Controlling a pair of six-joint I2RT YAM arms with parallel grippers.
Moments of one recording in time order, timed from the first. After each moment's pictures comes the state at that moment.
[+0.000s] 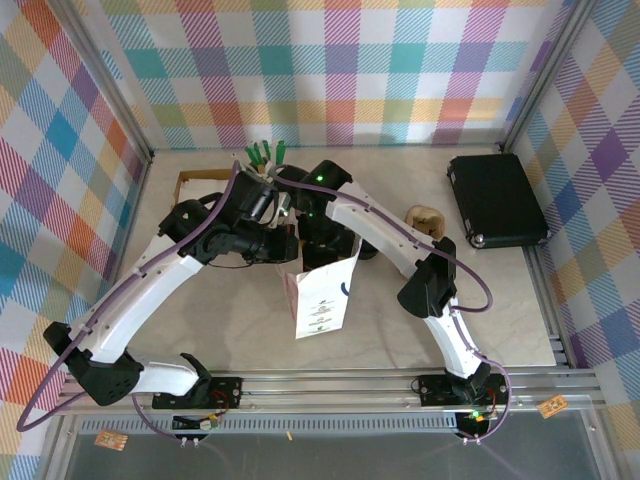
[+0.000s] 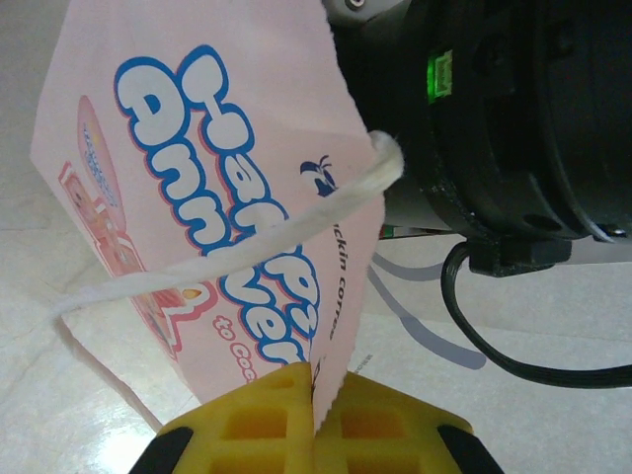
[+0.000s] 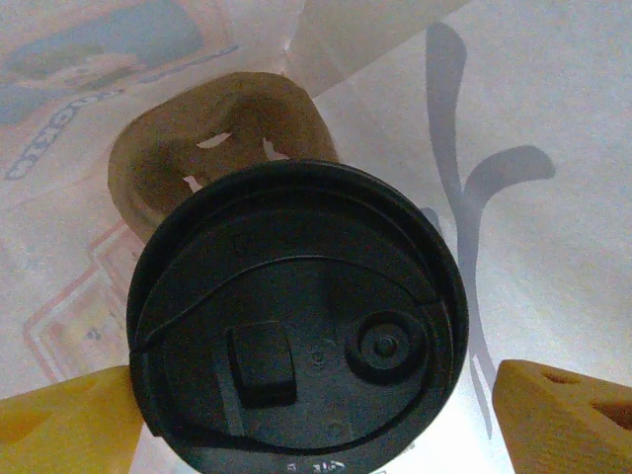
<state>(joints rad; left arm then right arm) -0.71 1.32 1.57 -1.20 0.20 -0.62 0.90 2.19 2.37 -1.67 0.05 1.09</state>
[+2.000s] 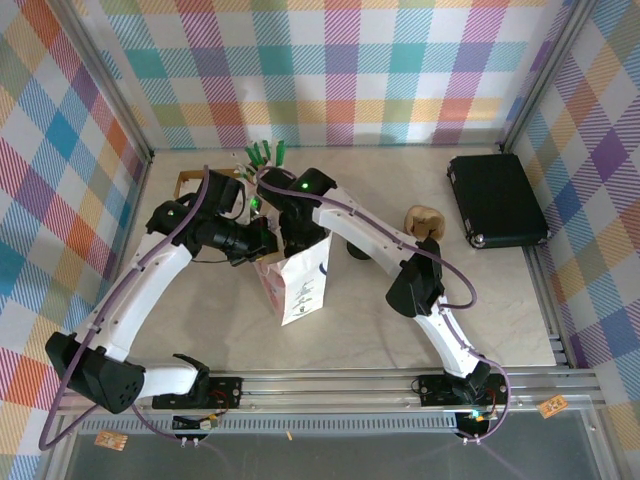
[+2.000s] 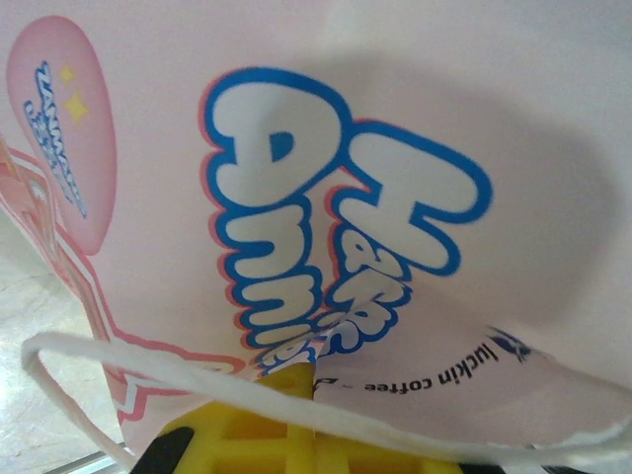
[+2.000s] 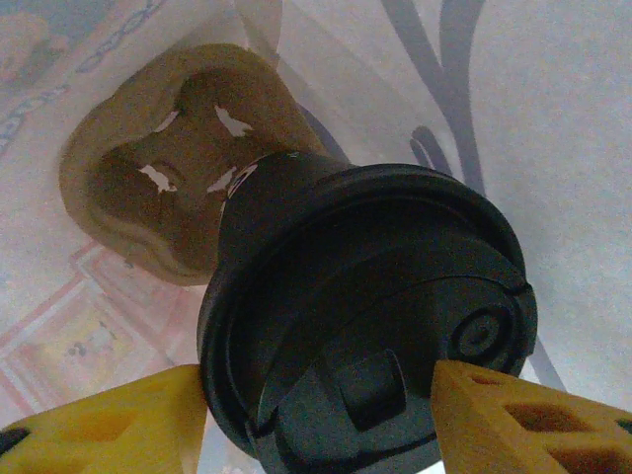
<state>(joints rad) -0.41 1.29 1.37 -1.13 0.45 -0.66 0.93 2.27 2.42 -1.49 0.02 1.11</state>
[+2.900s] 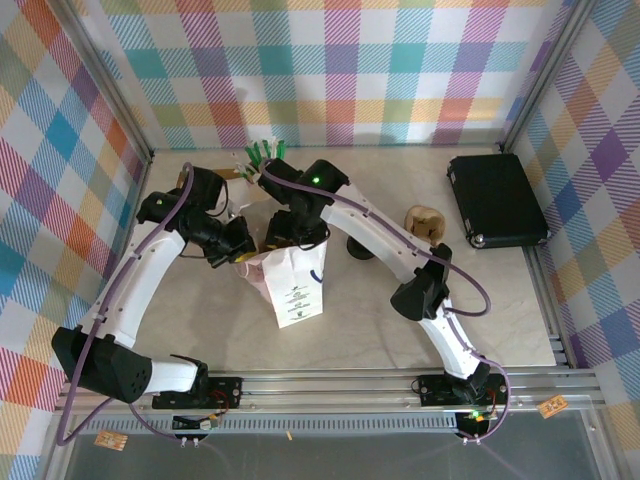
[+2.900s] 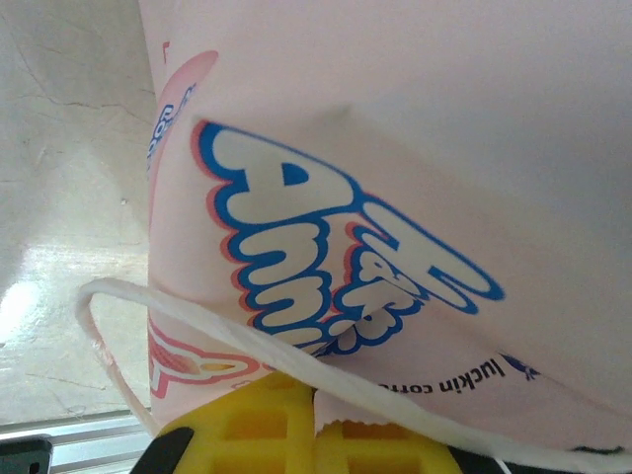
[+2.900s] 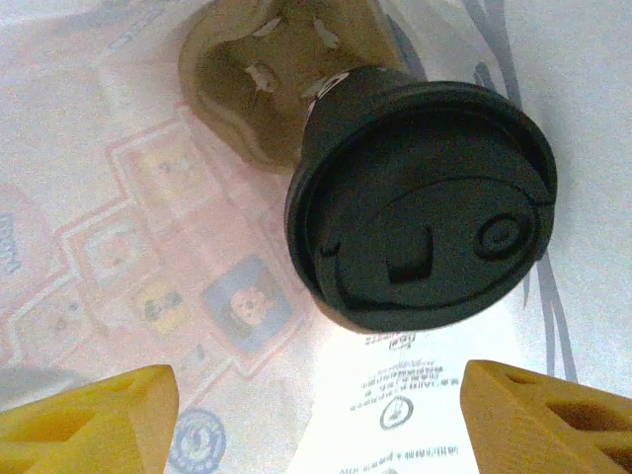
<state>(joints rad) -0.27 1.33 1.40 -1.29 0.37 -0.69 0.94 2.22 2.53 -1.60 -0.10 1.06</state>
